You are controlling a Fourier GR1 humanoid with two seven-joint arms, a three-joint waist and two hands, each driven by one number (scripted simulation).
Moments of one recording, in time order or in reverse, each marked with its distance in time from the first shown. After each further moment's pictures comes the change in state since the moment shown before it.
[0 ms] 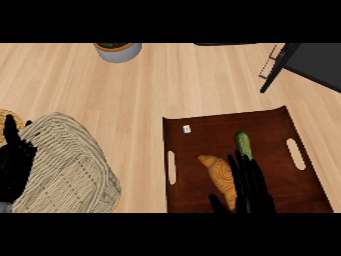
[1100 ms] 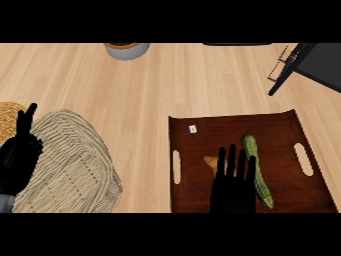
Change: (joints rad) left arm -0.058 0.031 -0.037 0.045 0.119 -0.067 -0.061; right arm -0.192 0.097 0.170 -0.131 0.361 0.966 0.548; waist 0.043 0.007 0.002
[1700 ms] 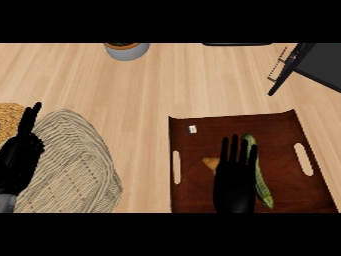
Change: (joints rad) left arm -0.009 0.009 -0.021 0.009 0.012 0.016 -0.030; right arm -0.085 -0.012 -0.086 0.104 -0.042 -0.023 -0.030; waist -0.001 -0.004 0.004
